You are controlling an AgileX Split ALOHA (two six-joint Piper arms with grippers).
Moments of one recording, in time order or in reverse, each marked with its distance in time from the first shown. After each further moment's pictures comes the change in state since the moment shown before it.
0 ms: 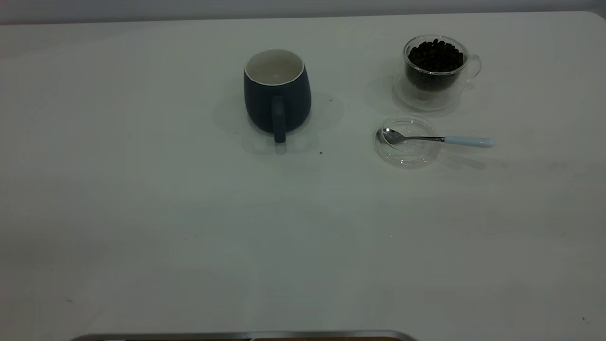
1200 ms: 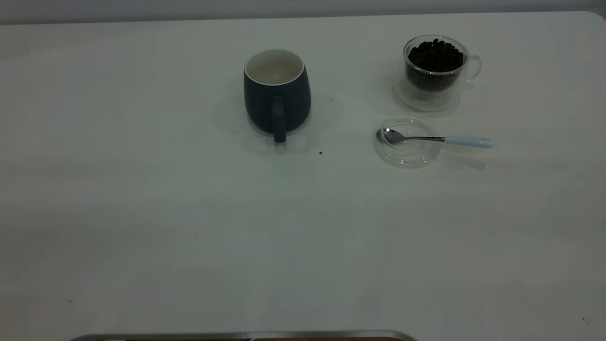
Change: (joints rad) left arm 0.003 0.177 -0.001 -0.111 -0.005 0.005; right arm 0.000 0.000 0.000 0.000 0.000 0.000
